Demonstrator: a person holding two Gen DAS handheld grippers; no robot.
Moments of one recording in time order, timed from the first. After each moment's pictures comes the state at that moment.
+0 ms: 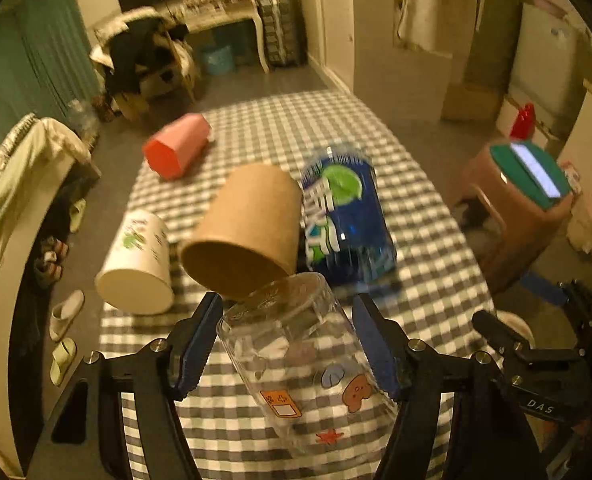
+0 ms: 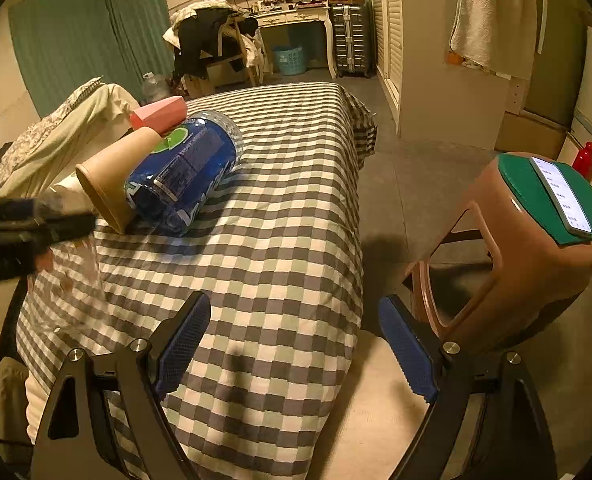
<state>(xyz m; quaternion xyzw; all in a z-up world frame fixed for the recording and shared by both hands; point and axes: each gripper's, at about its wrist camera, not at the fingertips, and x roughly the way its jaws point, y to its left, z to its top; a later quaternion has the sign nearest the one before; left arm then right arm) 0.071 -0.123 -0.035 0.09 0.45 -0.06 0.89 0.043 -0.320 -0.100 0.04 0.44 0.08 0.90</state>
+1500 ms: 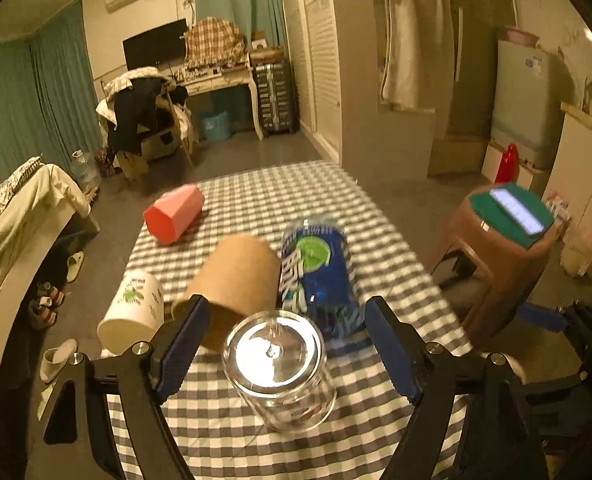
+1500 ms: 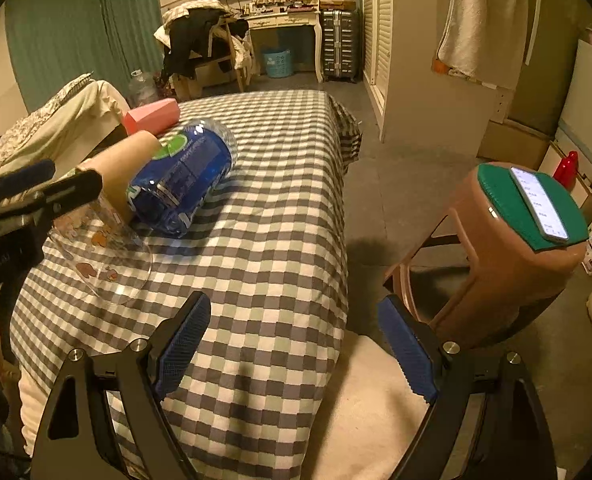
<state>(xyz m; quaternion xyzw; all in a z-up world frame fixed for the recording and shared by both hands) 0.051 -0.134 -0.015 0.08 0.34 -0.08 0.94 0.027 -0.310 -0.077 0.01 0.43 0.05 0.90</state>
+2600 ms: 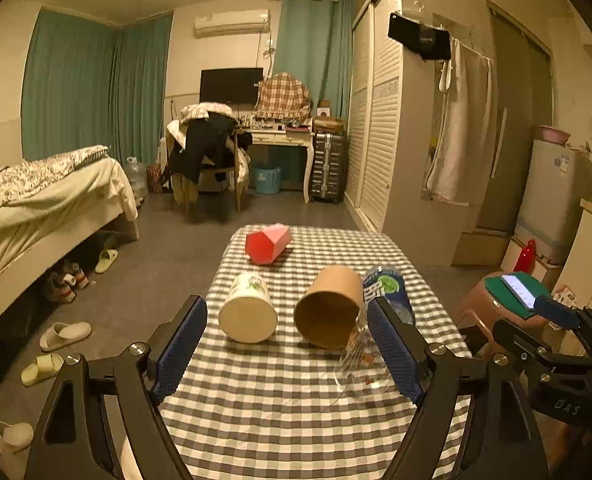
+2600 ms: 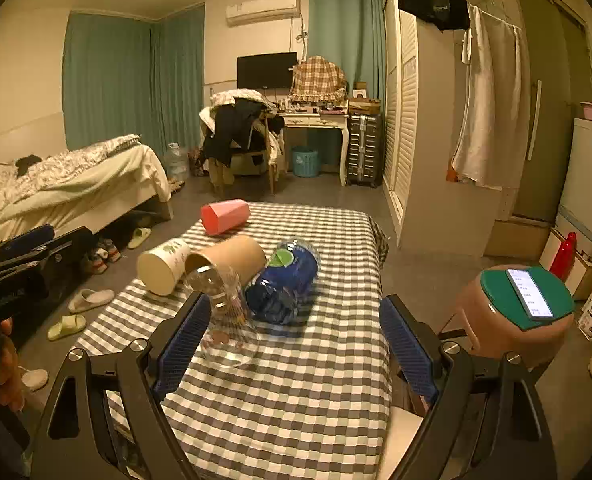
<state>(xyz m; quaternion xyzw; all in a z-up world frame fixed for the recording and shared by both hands) -0.044 -0.023 0.009 -0.03 0.23 -0.01 0.97 -0.047 -0.237 -0.001 -0.02 0.25 0.08 0.96</state>
